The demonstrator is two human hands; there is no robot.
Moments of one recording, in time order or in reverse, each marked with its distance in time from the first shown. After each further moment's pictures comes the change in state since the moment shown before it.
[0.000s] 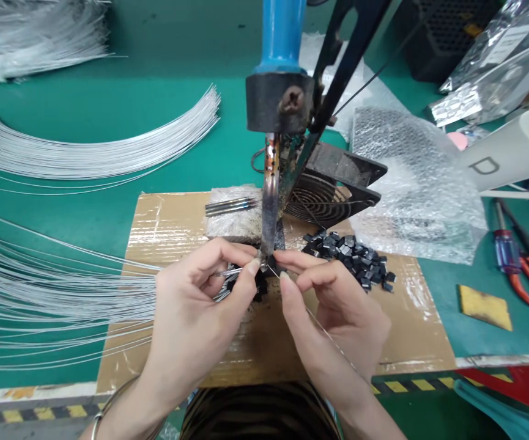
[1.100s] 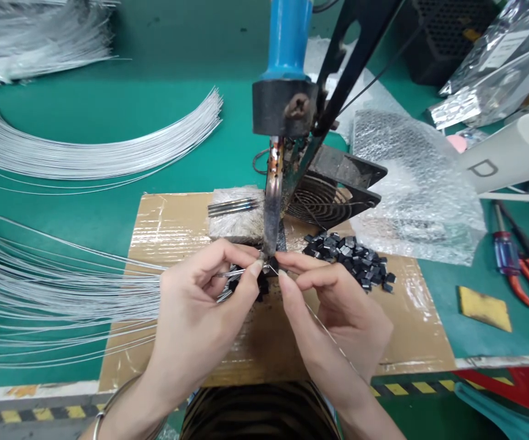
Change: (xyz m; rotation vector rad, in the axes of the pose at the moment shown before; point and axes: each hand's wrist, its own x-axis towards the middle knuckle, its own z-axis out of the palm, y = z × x) left_hand 0.000 0.004 0.001 -0.031 -0.013 -0.005; right_hand -0.001 0.000 0.001 -0.020 0.011 -0.016
